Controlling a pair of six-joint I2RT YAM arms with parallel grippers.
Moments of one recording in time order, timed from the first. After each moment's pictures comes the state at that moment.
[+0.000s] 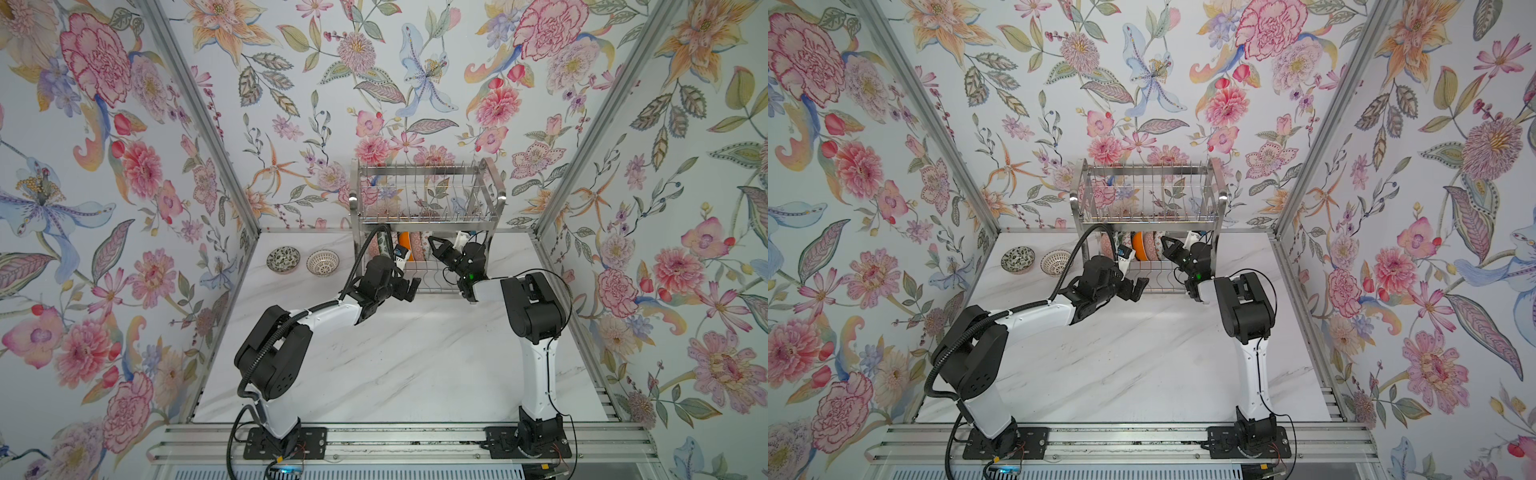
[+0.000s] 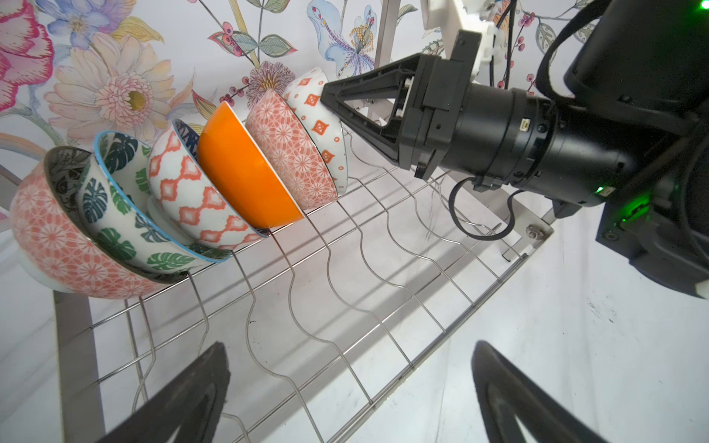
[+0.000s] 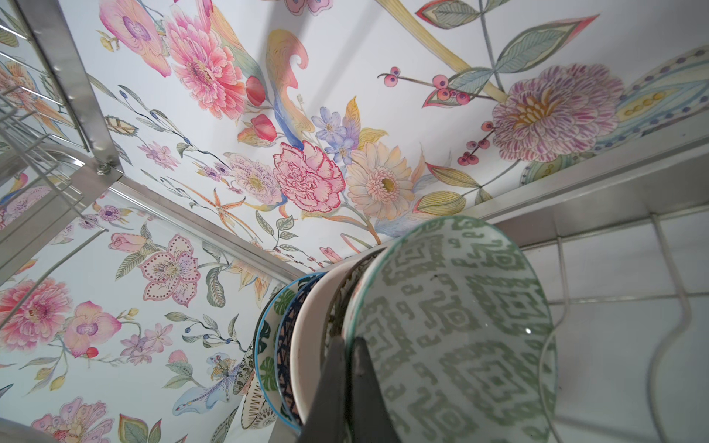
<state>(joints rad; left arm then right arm) -0.65 1.78 1.13 0.19 0.00 -0.07 0.28 2.23 1.30 0.92 -0.36 0.90</state>
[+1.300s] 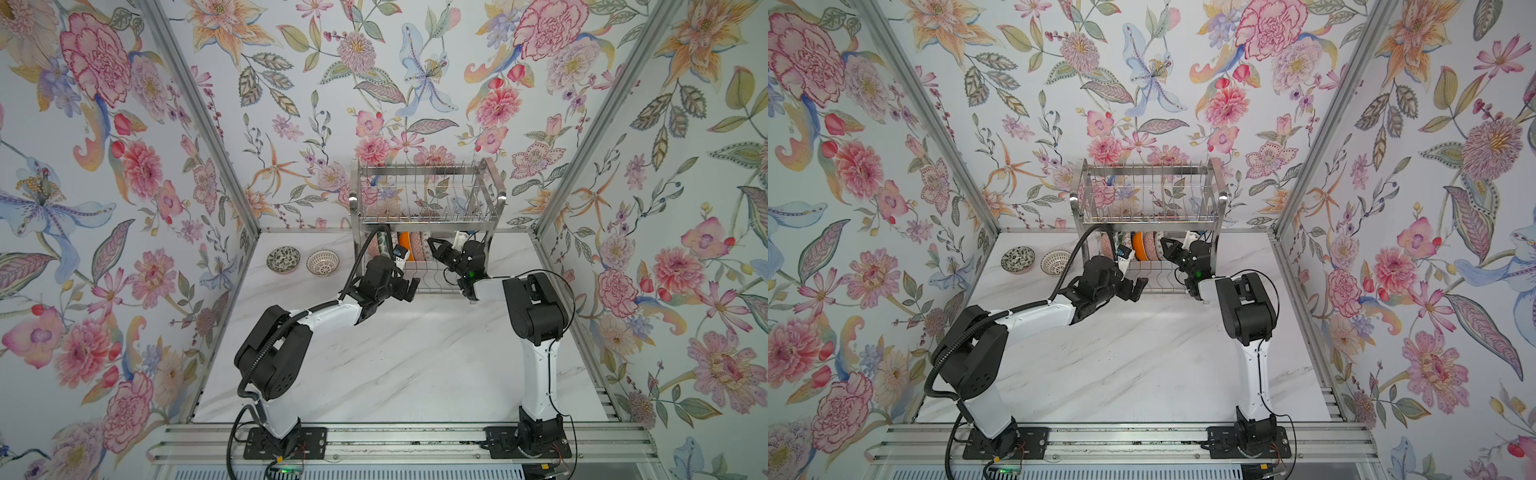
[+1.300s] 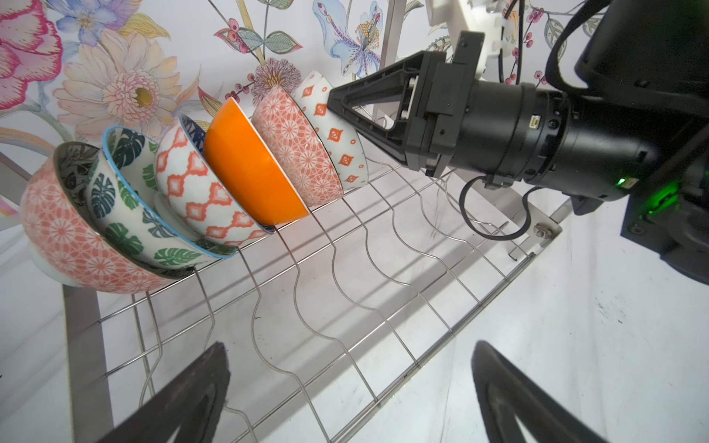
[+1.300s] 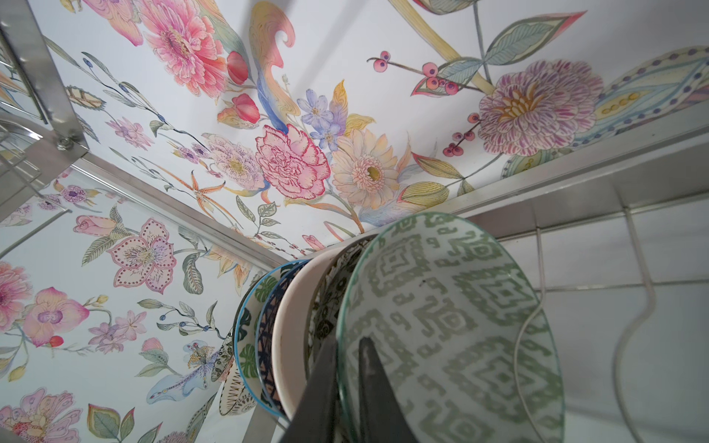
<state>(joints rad) -0.65 1.78 1.13 0.18 0.00 -0.07 0.28 2.21 1.30 0.84 -0.36 0.83</state>
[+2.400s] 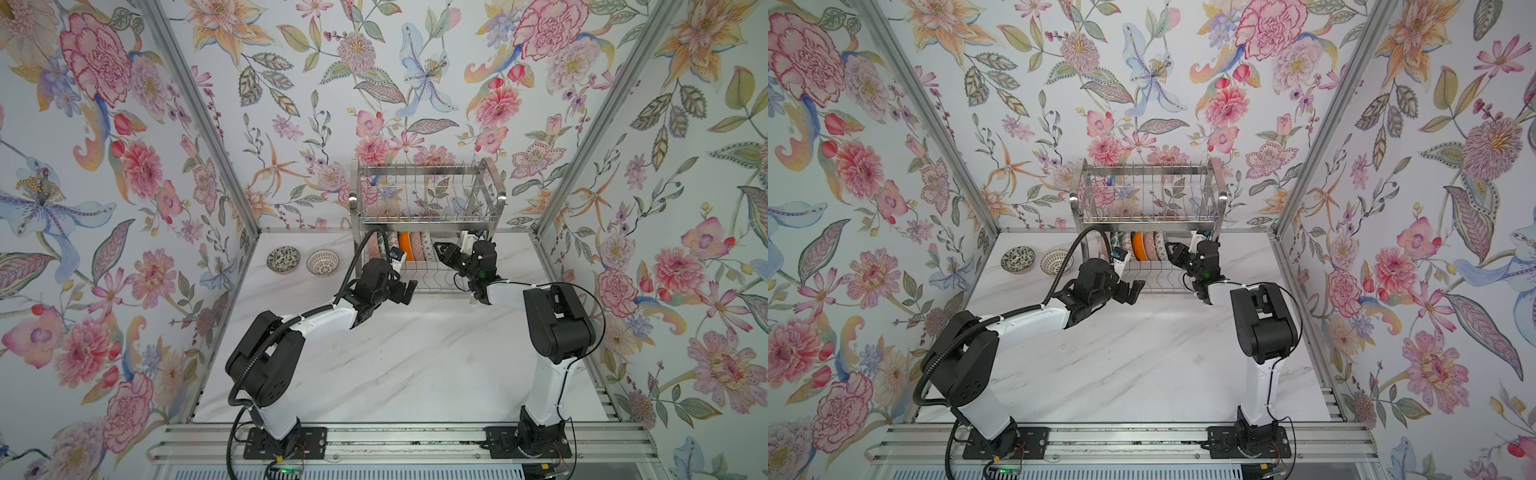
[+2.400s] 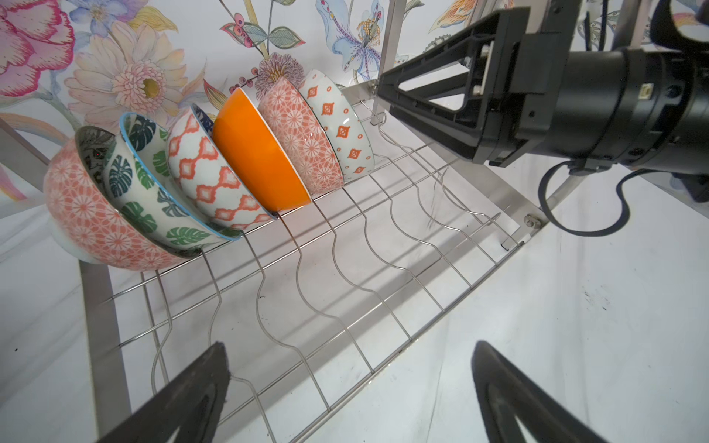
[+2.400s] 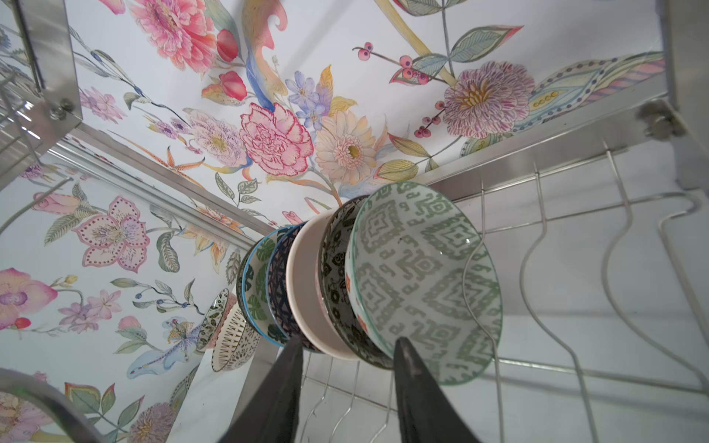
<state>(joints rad) -0.65 1.71 1.07 0.17 0.00 -0.10 0.26 1.96 1.12 0.62 -0.34 0.73</state>
